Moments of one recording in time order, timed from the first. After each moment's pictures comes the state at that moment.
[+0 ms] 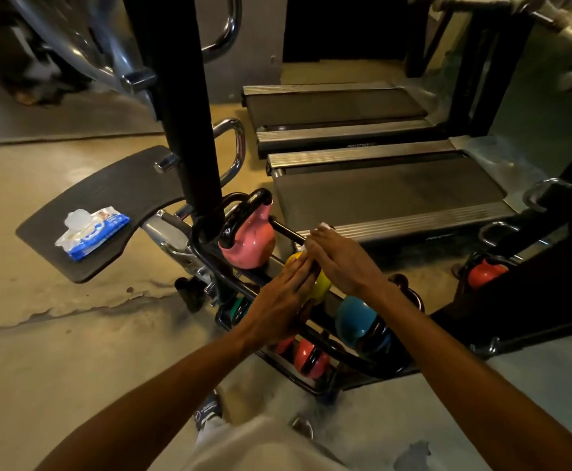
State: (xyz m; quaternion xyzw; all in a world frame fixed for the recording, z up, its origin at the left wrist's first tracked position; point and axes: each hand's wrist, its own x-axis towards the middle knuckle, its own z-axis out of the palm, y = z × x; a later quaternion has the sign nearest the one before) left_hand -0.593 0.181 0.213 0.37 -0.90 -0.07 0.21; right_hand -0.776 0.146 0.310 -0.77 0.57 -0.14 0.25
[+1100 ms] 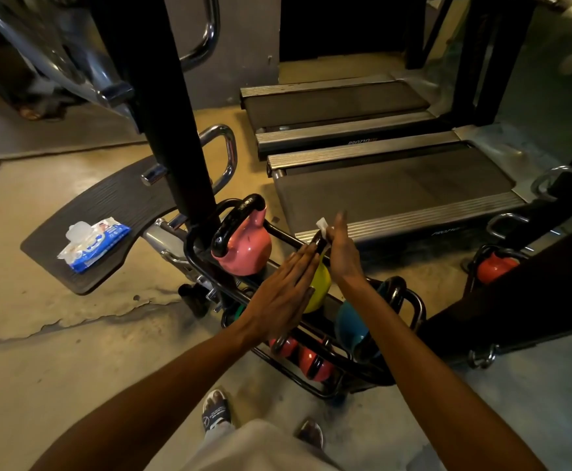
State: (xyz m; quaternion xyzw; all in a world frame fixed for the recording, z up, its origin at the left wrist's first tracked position) left_hand -0.605 0.158 0.217 0.39 -0.90 -0.05 0.16; right_hand -0.760 0.127 0.295 -0.39 0.65 -0.42 0.49
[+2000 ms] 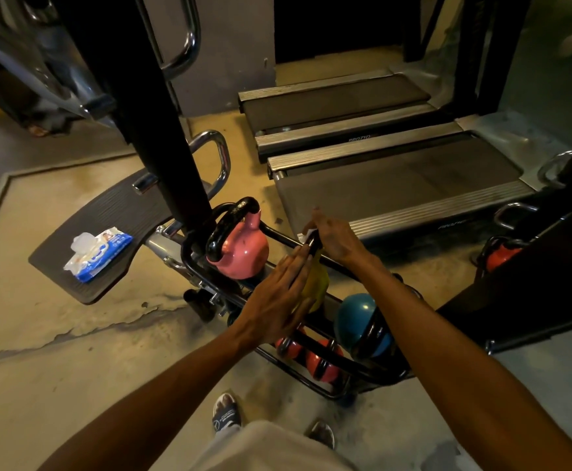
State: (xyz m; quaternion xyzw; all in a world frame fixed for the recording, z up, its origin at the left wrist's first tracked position) left_hand -0.604 0.161 0.222 0.39 -0.91 -0.05 0.16; right_hand -0.797 0.075 0.283 -0.61 0.64 -0.25 0.40
